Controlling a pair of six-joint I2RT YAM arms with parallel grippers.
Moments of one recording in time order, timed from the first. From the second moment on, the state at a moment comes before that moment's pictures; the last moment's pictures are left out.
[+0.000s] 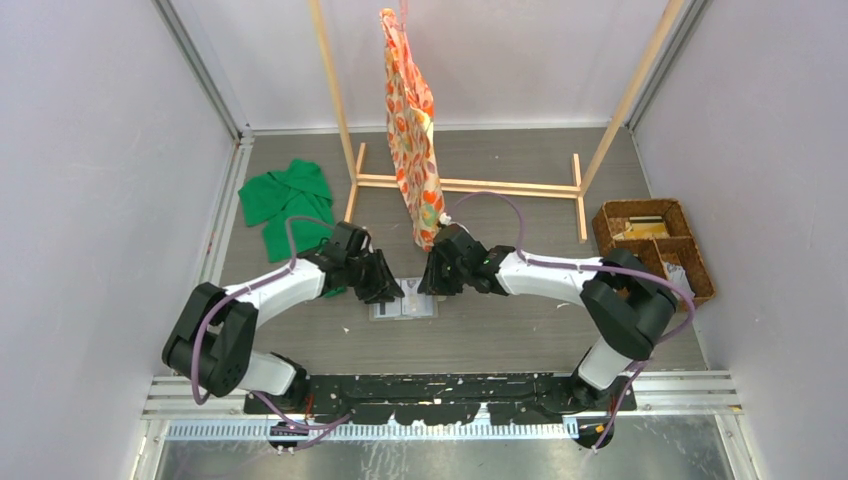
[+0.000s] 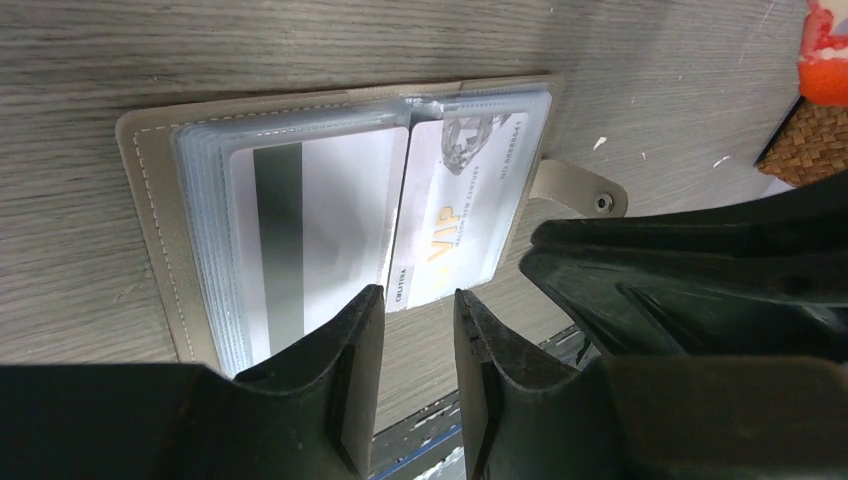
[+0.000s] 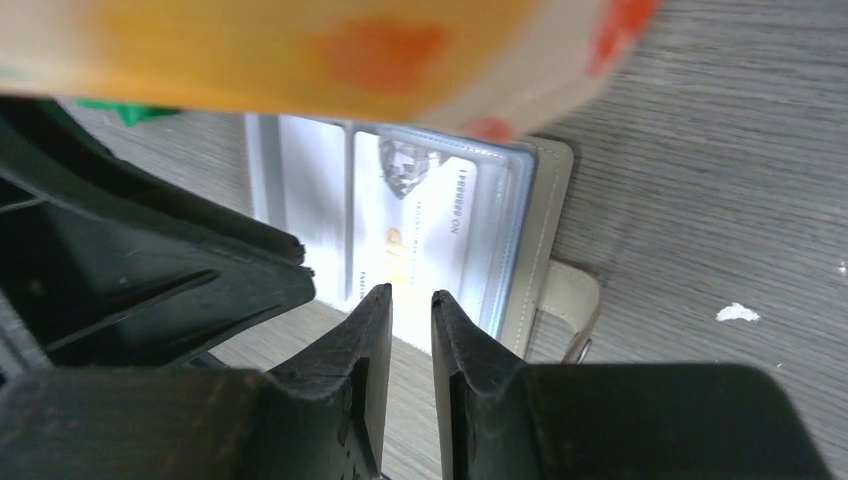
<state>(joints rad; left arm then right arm) -0.49 1.39 0.67 -0.28 0.36 -0.87 0.86 1.62 0.91 -0.13 -0.07 0.87</state>
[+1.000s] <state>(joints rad) -0.47 1.44 0.64 -0.21 0.37 -0.87 0.86 1.76 0.90 0.02 -0.11 0.92</state>
